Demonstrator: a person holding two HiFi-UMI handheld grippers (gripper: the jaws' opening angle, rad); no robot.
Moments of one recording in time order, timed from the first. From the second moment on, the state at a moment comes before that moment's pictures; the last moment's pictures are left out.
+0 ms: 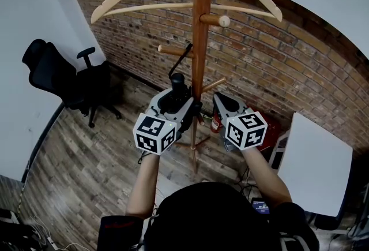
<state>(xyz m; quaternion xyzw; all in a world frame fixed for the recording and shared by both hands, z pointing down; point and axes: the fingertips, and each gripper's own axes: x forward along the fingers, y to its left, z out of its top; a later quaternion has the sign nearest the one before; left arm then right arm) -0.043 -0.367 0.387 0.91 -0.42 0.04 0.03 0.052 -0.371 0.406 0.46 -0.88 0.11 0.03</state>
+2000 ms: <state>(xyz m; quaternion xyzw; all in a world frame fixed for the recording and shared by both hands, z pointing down) -0.116 -0.339 0.353 0.86 -0.50 0.01 0.02 0.002 -0.355 0.393 0.40 -0.91 0.11 0.02</state>
